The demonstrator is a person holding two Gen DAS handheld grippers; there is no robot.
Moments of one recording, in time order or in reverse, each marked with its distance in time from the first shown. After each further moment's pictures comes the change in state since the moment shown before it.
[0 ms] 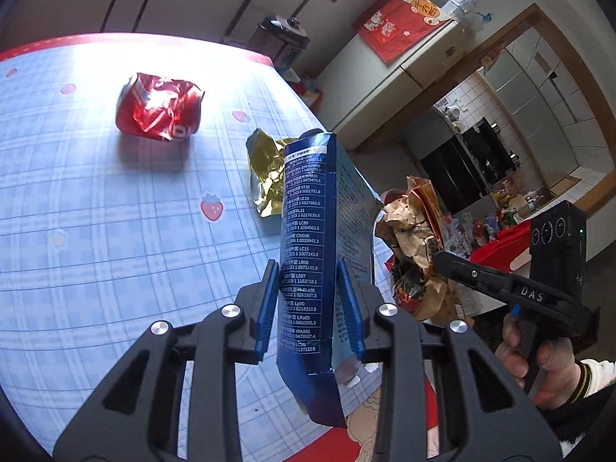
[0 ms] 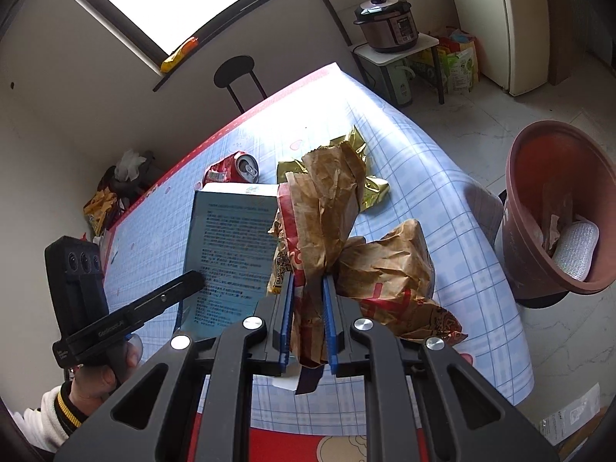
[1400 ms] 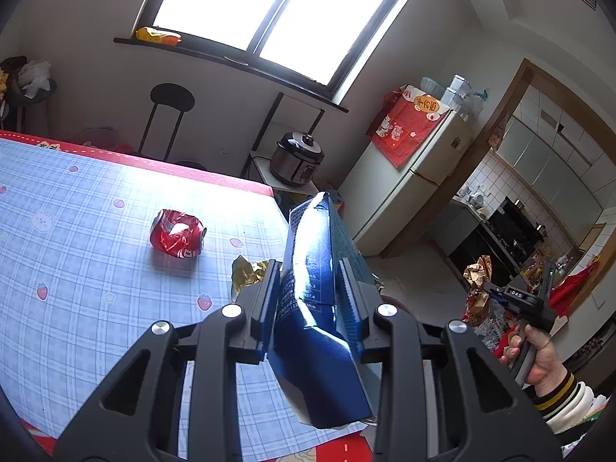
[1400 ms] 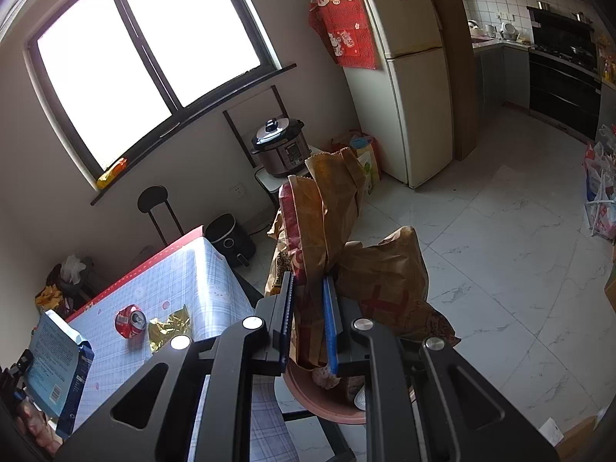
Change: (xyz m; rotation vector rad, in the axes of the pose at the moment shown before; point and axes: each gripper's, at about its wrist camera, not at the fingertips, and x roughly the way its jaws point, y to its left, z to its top) left arm -0.120 -0.136 0.001 -0.009 -0.419 0.164; right arm -0.191 -0.212 0.116 0.066 -0.362 -0.248
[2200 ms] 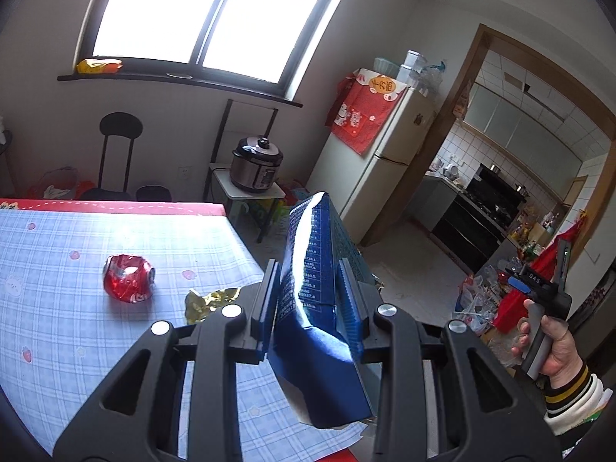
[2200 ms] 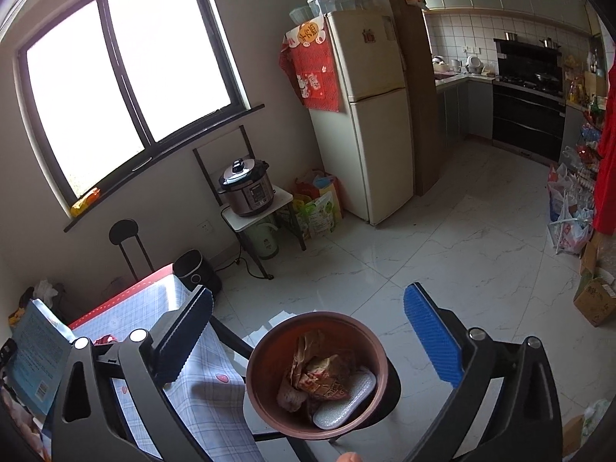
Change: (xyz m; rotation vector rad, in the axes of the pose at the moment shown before) left arm 0.044 -0.081 0.034 0.183 0.031 -0.113; right arm -0.084 -0.018 0.010 0.002 -0.179 -0.165
